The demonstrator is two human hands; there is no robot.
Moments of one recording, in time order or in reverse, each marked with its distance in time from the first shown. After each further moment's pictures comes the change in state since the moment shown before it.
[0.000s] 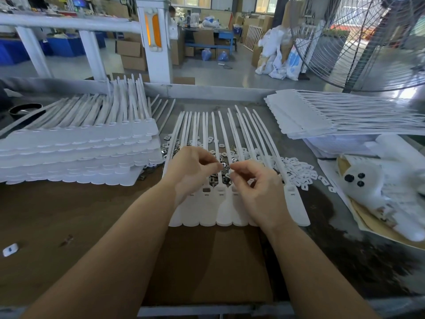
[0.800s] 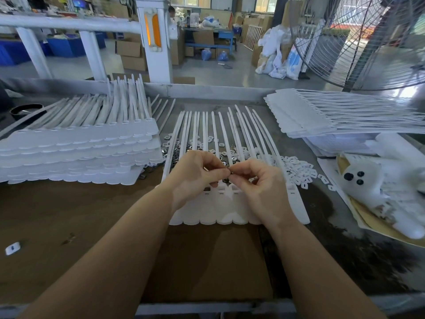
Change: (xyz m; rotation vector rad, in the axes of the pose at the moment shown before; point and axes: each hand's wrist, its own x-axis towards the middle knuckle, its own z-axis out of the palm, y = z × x) left_hand -0.006 -0.007 0.002 -0.114 -0.134 0.059; right_hand 0.001 0.005 -0.003 0.231 -0.050 0.067
